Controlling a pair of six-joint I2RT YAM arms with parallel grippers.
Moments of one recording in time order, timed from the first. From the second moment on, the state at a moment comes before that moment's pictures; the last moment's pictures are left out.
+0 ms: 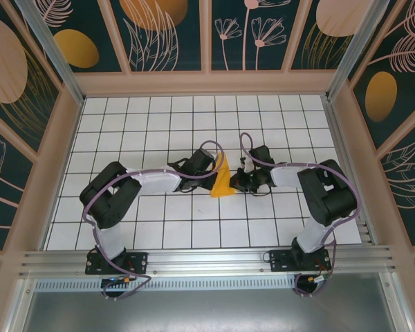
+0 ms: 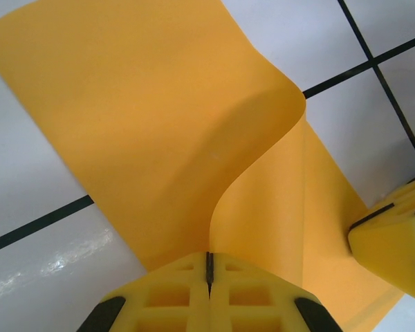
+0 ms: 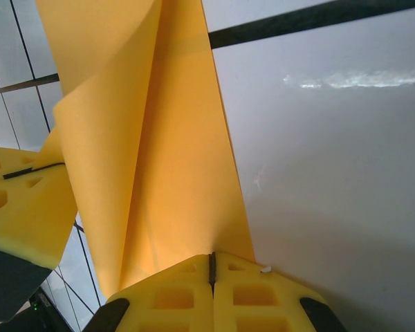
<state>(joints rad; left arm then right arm) -0.80 1.85 1.01 -0.10 0.01 -0.42 0.44 1.71 0.73 -0.09 -0.59 0.67</state>
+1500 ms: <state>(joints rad) -0.80 1.88 1.01 -0.09 -0.01 -0.42 0.44 1.72 0.74 -0.09 -0.61 0.67</state>
